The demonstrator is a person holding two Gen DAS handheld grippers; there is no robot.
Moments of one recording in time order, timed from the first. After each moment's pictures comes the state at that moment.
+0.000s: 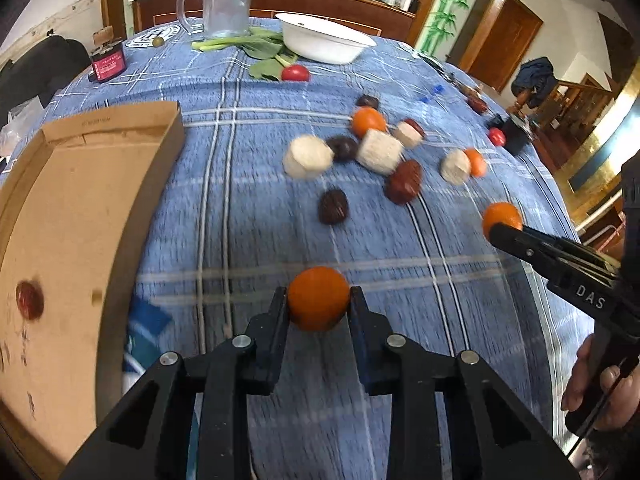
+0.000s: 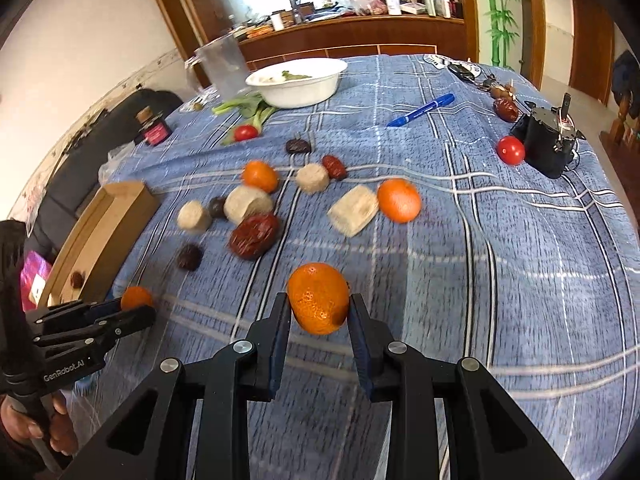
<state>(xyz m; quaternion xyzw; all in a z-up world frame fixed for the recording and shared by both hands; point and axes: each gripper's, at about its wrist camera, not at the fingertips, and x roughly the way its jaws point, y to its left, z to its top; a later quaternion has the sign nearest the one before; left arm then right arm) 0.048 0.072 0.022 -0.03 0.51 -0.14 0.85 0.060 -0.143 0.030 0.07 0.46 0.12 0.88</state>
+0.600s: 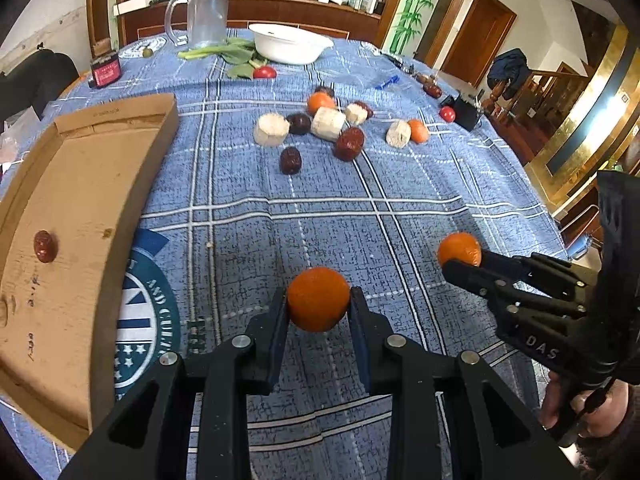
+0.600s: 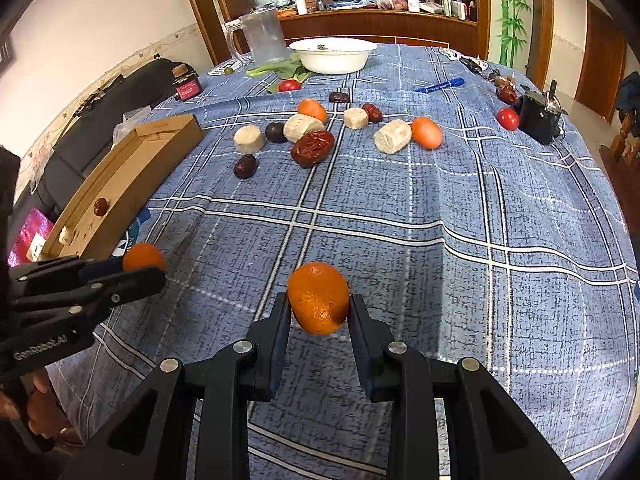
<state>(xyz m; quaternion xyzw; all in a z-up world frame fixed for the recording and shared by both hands) -0.018 0.074 0.043 -0.02 0.49 -0.18 0.85 -0.022 -0.108 0.028 0.03 0.47 0.12 0.87</state>
